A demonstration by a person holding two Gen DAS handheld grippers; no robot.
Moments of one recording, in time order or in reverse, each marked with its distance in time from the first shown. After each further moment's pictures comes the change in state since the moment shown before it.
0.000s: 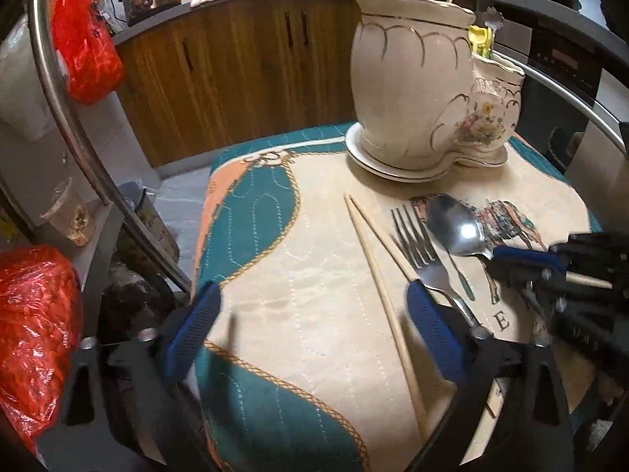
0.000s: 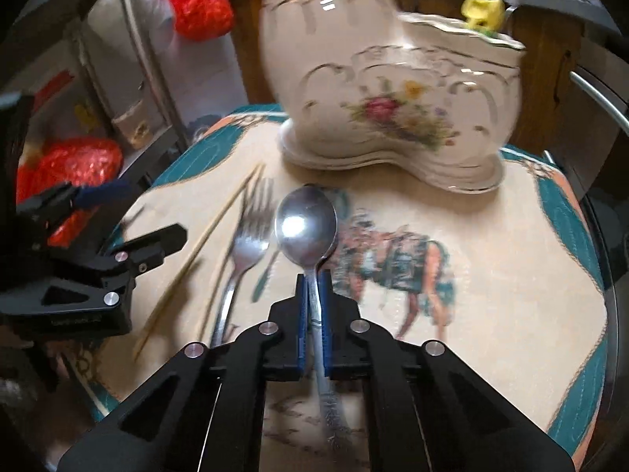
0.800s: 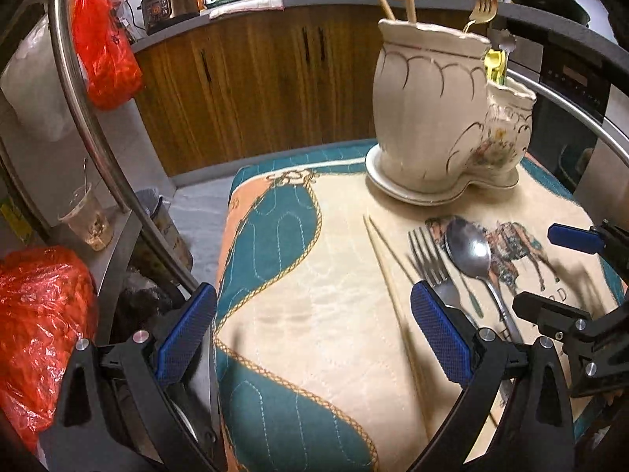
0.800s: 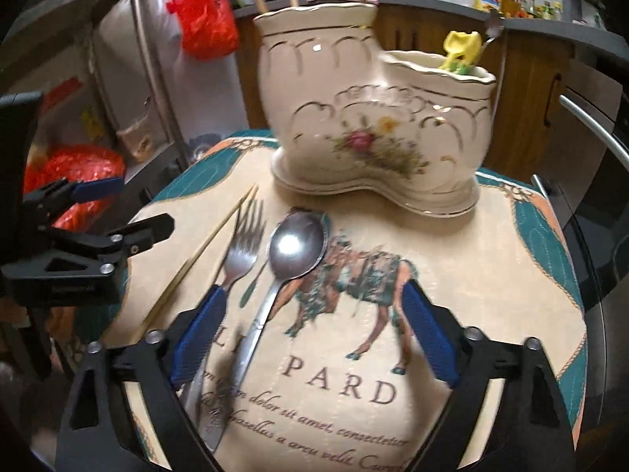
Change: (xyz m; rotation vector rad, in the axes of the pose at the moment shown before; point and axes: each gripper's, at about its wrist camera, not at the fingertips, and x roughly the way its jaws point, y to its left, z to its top) left arm -0.008 0.009 0.004 -0.032 -0.055 0.065; right arm -0.018 -0.005 -0.003 -0.050 -0.083 -0.013
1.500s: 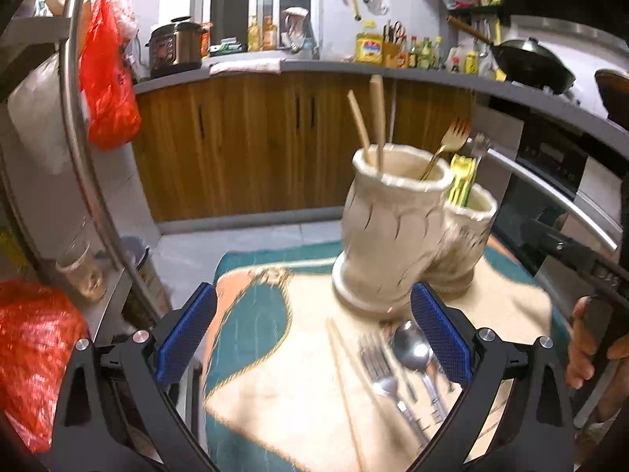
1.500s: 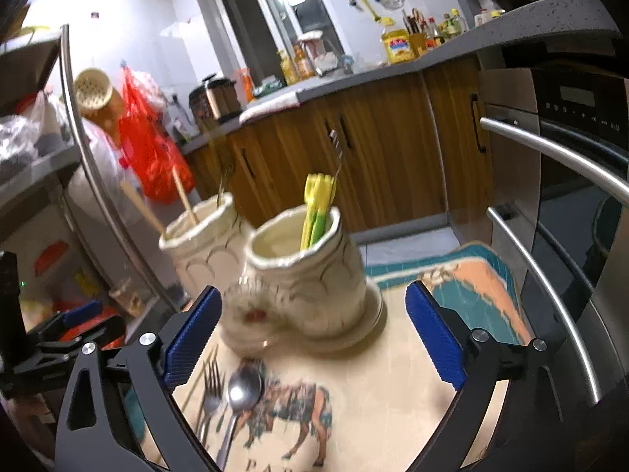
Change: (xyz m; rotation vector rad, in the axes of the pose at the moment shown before) left arm -0.046 -0.003 0.045 -0.068 -0.217 -0.069; right arm -0.057 -0.091 0.029 0.318 -0.380 0.002
